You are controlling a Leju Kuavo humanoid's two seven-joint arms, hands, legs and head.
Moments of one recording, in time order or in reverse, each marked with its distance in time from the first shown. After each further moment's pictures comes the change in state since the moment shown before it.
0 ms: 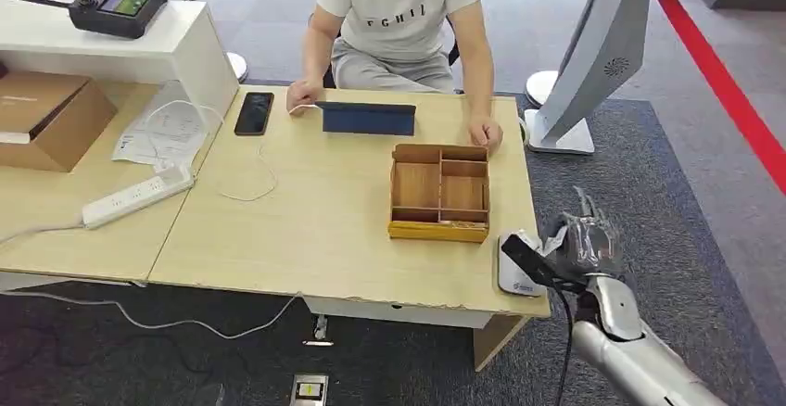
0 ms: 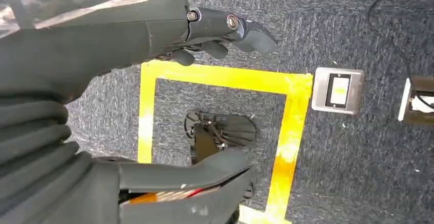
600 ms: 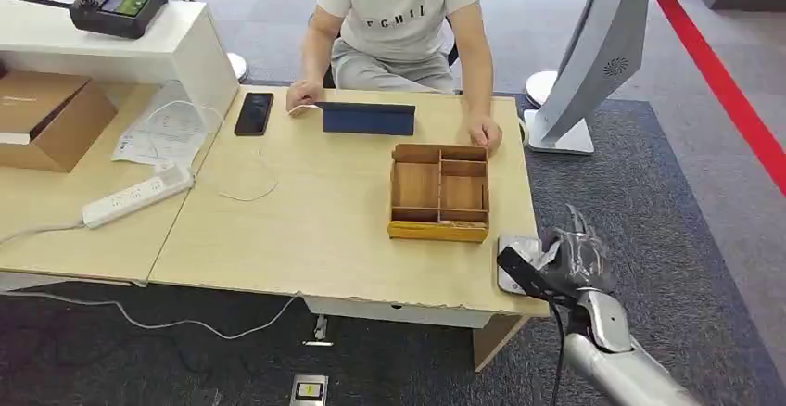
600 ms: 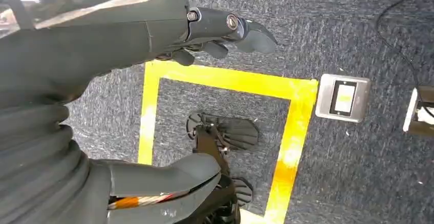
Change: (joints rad) left arm 0.023 0.000 0.036 -0.001 0.000 0.015 0.000; right arm 0.028 0.041 0.029 0.065 -0.073 -0.015 -0.020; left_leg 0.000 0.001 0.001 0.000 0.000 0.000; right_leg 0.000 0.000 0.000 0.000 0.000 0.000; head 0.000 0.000
